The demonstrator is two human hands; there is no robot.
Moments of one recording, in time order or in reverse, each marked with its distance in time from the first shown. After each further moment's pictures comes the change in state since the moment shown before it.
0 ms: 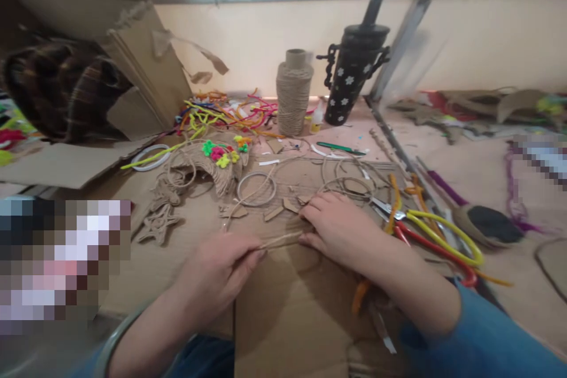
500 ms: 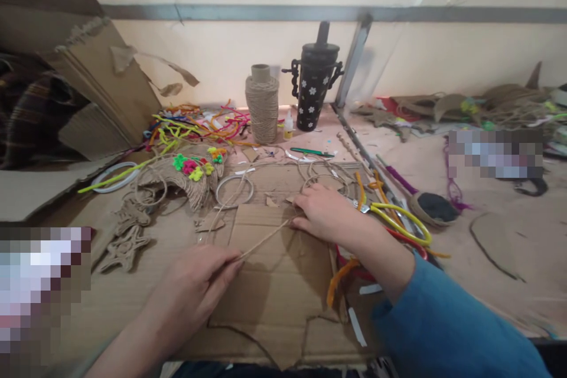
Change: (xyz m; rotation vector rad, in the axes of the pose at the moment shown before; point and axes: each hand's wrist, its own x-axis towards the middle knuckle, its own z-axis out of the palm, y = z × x) left_hand -0.002 -0.002 0.003 0.060 -0.046 0.025; right_hand -0.003 0.032 -0.003 -0.003 -0.066 0.145
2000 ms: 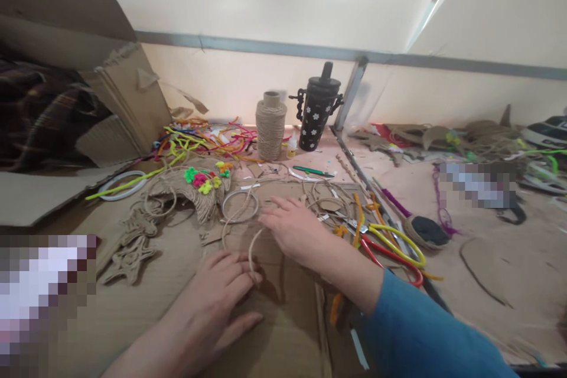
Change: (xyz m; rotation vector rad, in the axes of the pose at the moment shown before) left_hand 0.002 0.004 0.000 -0.032 -0.297 0.055; right_hand 0.027 -0.044 -0.011 0.032 0.144 -0.163
